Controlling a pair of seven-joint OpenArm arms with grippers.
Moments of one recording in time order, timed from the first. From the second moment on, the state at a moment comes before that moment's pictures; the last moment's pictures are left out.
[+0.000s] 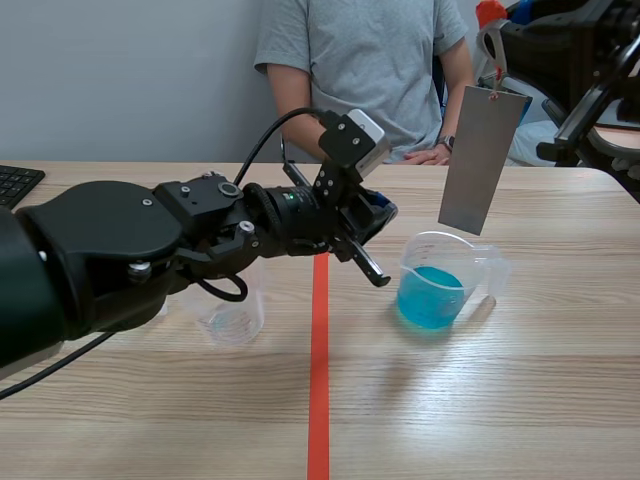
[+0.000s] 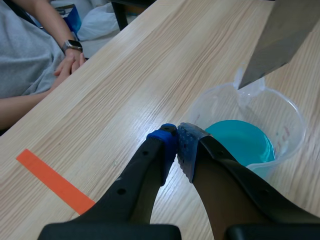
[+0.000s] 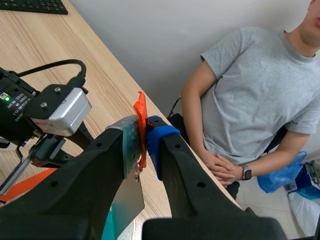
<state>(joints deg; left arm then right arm) -32.5 -11.3 57.4 56.7 -19.2 -15.0 -7.4 -4.9 38.1 5.8 116.2 22.2 38.0 -12.6</state>
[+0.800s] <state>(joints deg) -32.5 -10.7 57.9 56.4 -21.9 -23.2 -10.0 -4.9 38.1 5.8 116.2 22.2 38.0 -12.6</state>
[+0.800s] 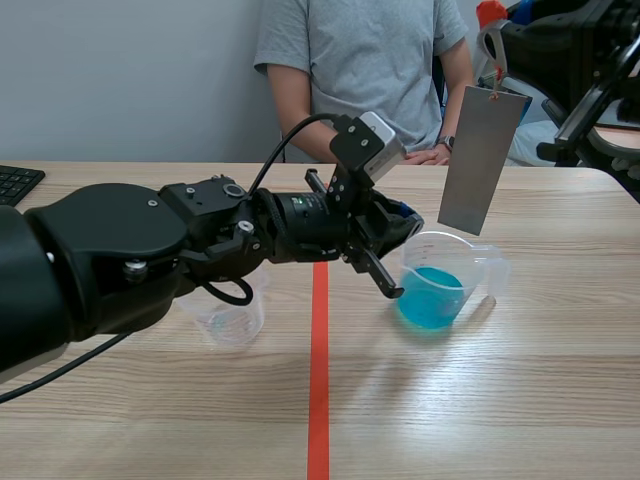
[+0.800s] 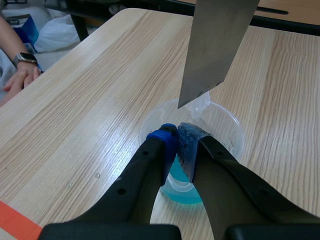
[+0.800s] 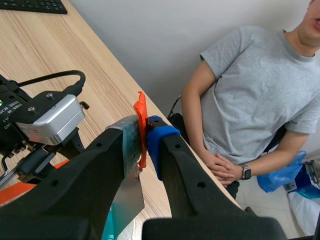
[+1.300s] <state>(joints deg) -32.5 -10.7 57.9 56.4 -21.9 -22.5 -10.1 -4.9 38.1 5.8 116.2 22.2 38.0 -12.8</state>
